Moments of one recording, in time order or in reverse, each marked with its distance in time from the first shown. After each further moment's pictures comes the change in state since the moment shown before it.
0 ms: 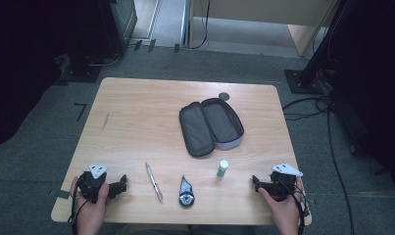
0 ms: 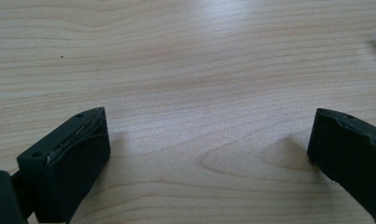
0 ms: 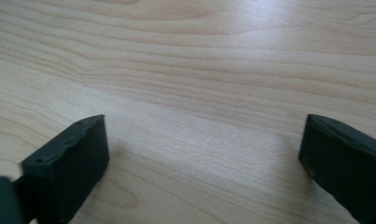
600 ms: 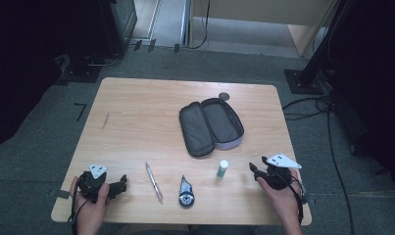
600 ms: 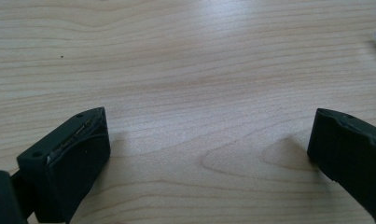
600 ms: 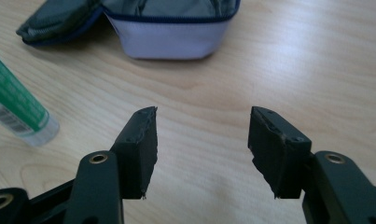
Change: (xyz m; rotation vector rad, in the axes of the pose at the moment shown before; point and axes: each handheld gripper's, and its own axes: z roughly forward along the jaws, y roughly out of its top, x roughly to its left) left arm 0.000 0.000 0.000 0.000 -0.001 0.000; right arm 0.016 0.039 -0.012 -0.129 0.110 -0.131
